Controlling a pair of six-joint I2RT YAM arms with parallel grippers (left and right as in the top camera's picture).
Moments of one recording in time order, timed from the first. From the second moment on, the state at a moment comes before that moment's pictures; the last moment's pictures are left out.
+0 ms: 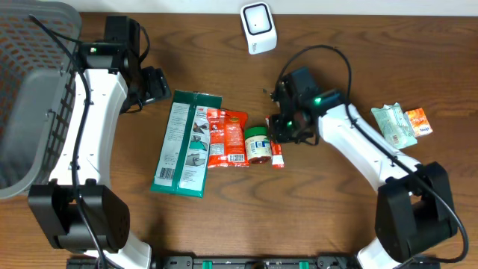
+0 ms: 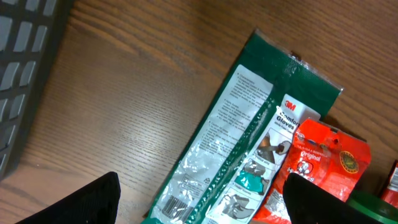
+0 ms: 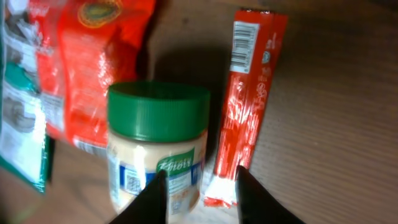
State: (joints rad) left arm -0.02 1.76 1.66 -1.21 -0.03 -0.38; right arm 0.44 1.77 1.24 -0.75 -0.25 0.26
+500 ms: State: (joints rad) left arm -0.02 1.76 1.66 -1.21 -0.03 -0.38; right arm 0.44 1.77 1.03 -0.44 -0.15 0.35
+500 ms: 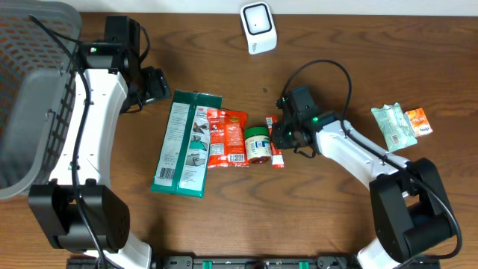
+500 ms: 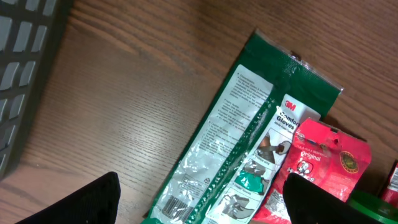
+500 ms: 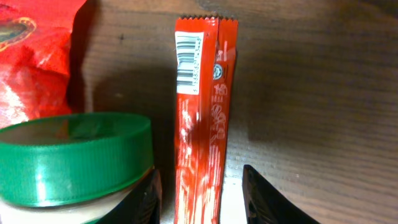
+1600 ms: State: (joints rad) left arm -0.02 1.76 1.66 -1.21 -0.03 -0.38; right arm 0.43 1.80 0.99 -0.48 0.17 0.35
